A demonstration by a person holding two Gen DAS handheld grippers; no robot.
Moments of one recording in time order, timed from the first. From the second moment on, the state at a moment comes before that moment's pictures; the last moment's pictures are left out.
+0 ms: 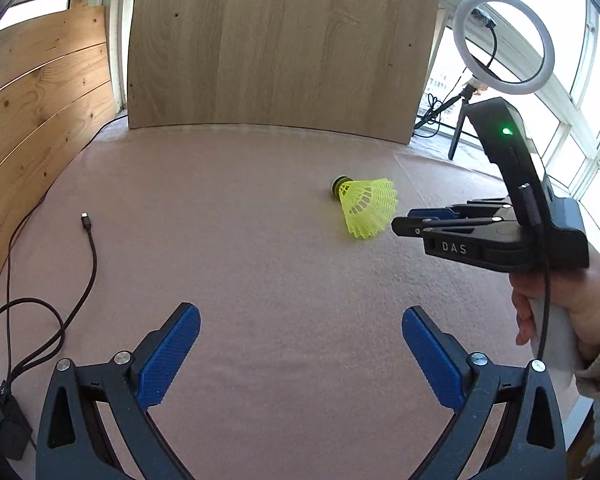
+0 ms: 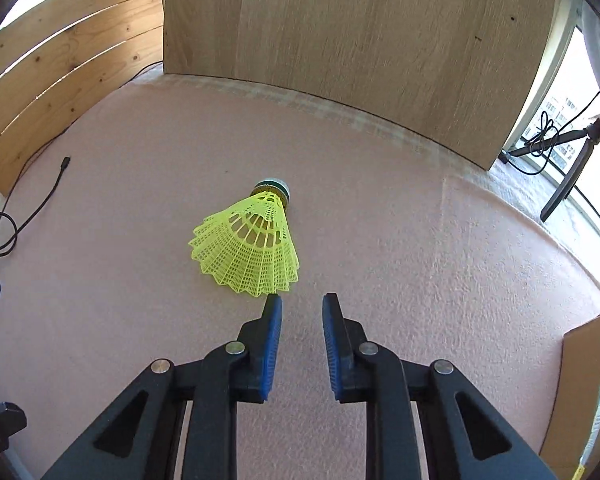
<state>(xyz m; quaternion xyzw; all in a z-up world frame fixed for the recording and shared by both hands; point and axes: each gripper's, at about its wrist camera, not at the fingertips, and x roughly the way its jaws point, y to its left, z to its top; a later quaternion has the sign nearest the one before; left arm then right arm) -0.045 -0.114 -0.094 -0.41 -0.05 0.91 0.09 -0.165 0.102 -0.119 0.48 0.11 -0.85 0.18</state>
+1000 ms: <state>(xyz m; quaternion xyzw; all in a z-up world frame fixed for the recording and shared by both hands) -0.164 -0.036 -0.135 -0.43 -0.05 0.90 0.08 -0.198 0.132 -0.117 0.46 0.07 -0.84 0.26</state>
